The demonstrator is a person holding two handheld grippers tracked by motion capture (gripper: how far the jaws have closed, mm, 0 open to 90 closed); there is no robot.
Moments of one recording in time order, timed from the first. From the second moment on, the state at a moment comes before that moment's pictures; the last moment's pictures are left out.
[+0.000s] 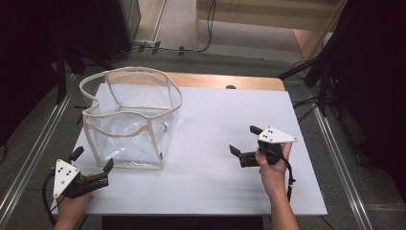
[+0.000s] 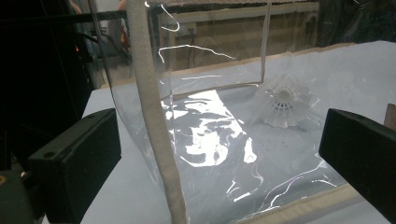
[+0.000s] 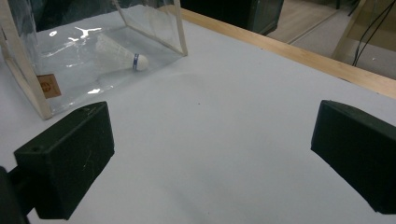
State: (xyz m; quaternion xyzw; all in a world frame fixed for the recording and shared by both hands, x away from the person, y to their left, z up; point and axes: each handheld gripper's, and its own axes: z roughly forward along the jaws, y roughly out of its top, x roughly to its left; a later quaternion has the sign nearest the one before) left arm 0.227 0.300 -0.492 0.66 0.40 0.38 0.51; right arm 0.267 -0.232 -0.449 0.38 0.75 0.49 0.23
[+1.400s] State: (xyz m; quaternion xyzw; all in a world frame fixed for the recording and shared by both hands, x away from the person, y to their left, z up) left arm 0.226 0.299 -0.492 0.66 0.40 0.39 0.51; right arm 0.238 -0.318 -0.491 0.46 0.72 0.46 0.24
